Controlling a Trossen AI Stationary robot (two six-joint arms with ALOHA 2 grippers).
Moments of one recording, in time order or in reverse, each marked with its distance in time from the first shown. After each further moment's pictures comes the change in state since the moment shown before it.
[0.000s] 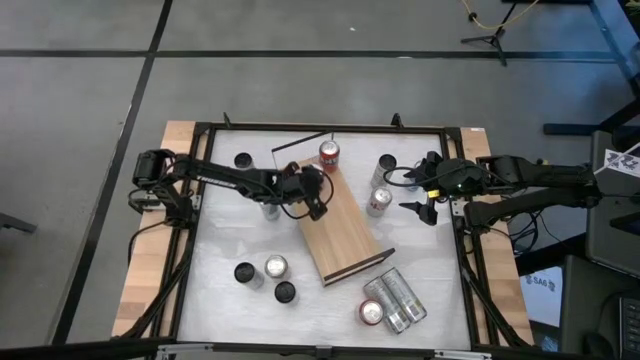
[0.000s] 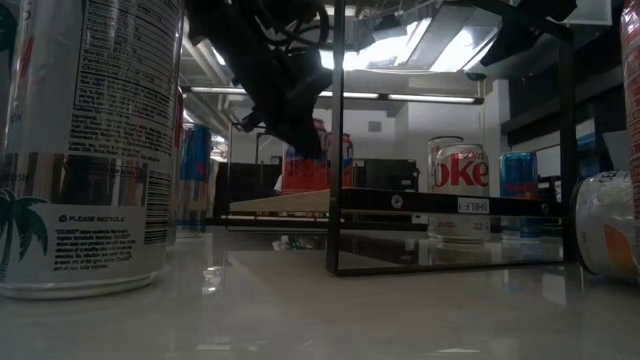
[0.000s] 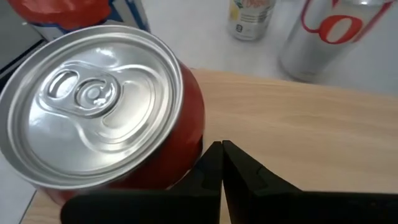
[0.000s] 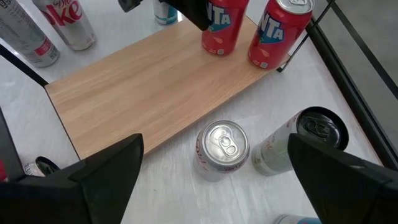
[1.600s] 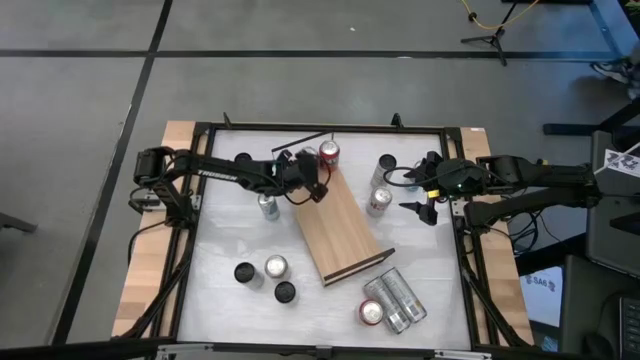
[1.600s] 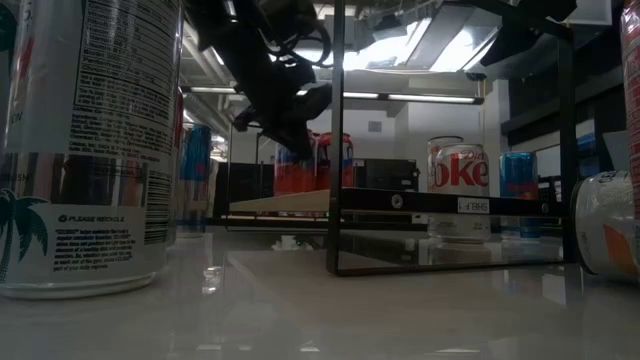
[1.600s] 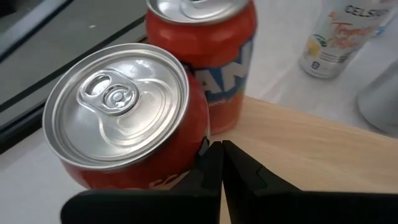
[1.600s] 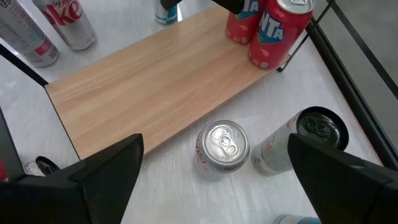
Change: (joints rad) left arm 0.079 0.000 0.000 0.010 -0.151 -0.047; right arm 0.000 0.000 0.000 0.000 0.000 0.000
